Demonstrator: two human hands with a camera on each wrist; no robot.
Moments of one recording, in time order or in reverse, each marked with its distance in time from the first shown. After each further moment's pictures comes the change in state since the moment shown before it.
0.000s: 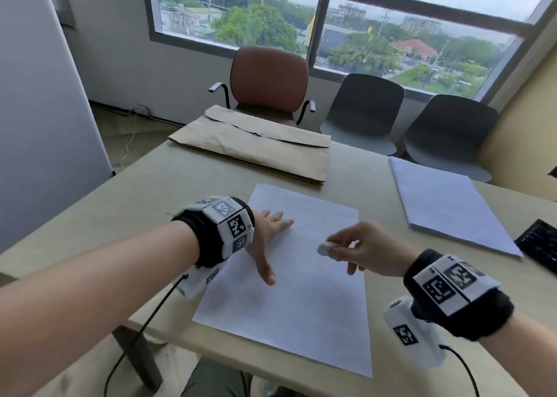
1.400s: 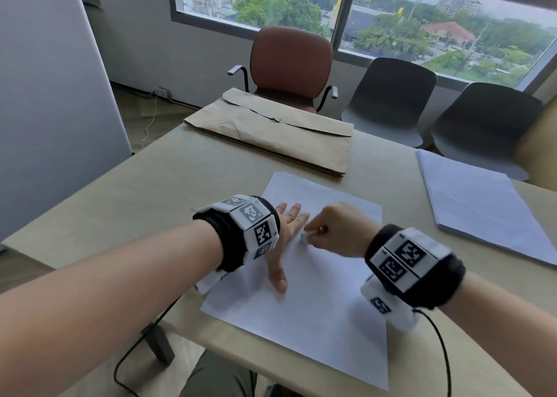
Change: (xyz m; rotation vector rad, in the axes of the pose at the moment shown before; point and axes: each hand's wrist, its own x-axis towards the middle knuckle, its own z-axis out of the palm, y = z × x) left_hand 0.018 0.005 0.013 0.089 0.003 -0.043; right_hand 0.044 -0.049 0.021 -0.452 -0.049 -0.208
